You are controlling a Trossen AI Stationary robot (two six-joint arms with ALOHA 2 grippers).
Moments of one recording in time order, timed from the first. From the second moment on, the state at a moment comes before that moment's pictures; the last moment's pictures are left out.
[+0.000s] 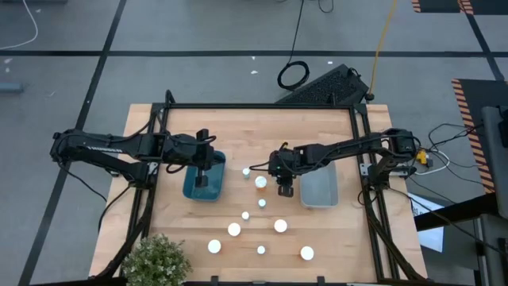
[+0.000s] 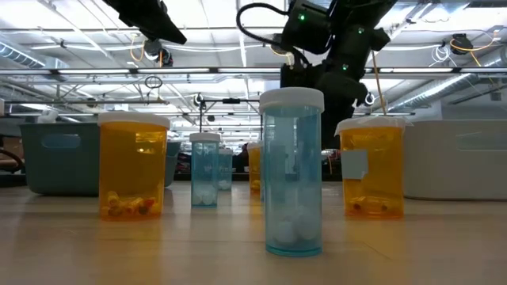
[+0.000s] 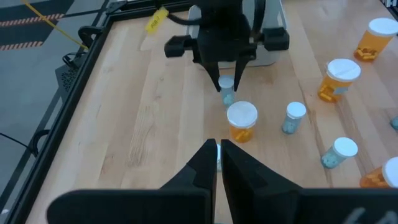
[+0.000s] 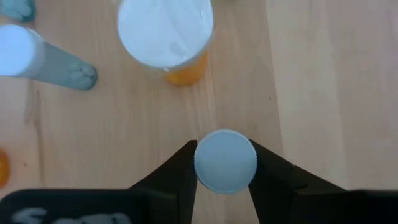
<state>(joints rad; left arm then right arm) -0.03 1.07 0.93 -0.47 -0.13 0.10 -0.03 1.70 1.06 -0.49 -0.03 0.08</state>
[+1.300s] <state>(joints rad) -0.03 1.07 0.93 -0.46 -0.13 0.10 -0.03 1.22 1.05 -0.96 0.08 0.26</state>
